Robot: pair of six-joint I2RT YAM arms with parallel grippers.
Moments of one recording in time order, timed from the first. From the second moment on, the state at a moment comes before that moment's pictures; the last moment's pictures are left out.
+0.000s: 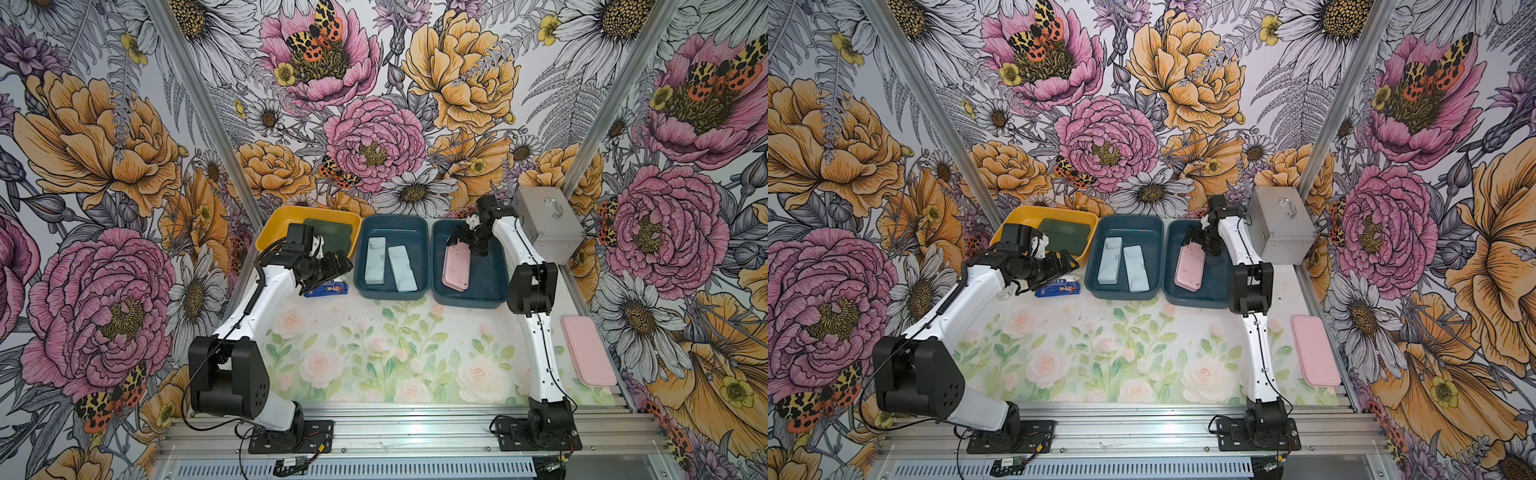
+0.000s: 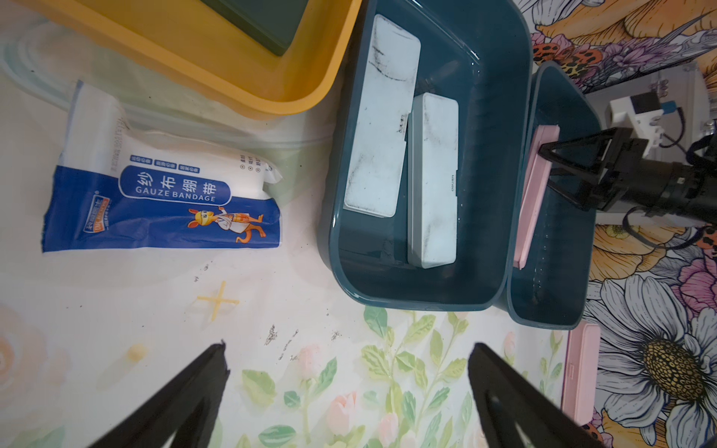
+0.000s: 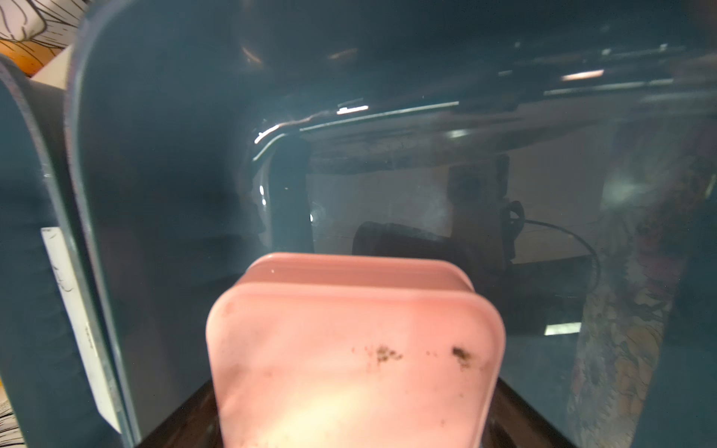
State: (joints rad) left arm -0.11 1.50 1.26 -0.77 0.31 -0.48; right arm 0.08 2.64 2.58 -1.16 -0.41 0.34
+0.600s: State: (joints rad) left arm -0.15 1.50 1.26 -0.77 0.30 -0.49; right arm 0.08 2.65 2.59 -1.07 -0.47 0.35
